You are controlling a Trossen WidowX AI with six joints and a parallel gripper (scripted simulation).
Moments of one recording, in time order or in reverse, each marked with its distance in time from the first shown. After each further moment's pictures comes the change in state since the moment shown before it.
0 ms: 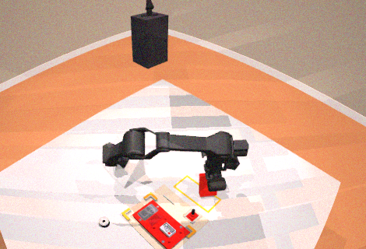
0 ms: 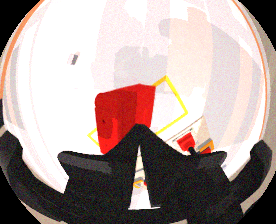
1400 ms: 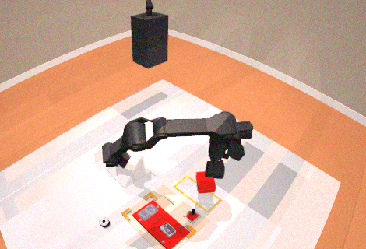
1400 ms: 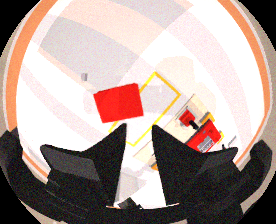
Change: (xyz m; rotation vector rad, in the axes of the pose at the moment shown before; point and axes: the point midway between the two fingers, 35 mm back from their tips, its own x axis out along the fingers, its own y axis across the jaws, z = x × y) arm -0.066 0.007 0.005 0.265 -0.015 0.000
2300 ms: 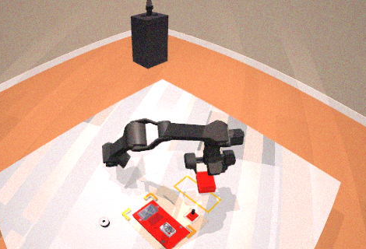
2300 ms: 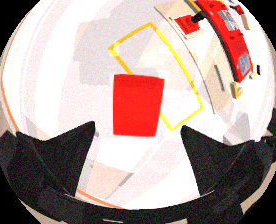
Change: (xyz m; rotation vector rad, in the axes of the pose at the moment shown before) arm 0.064 0.034 -0.020 1.292 0.014 -0.016
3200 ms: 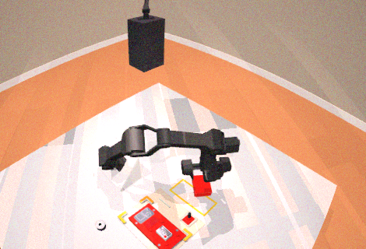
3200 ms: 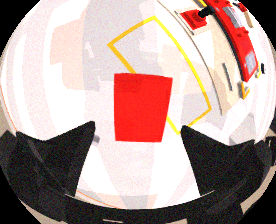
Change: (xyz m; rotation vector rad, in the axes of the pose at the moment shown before) arm 0.019 0.005 -0.002 0.020 0.007 0.006
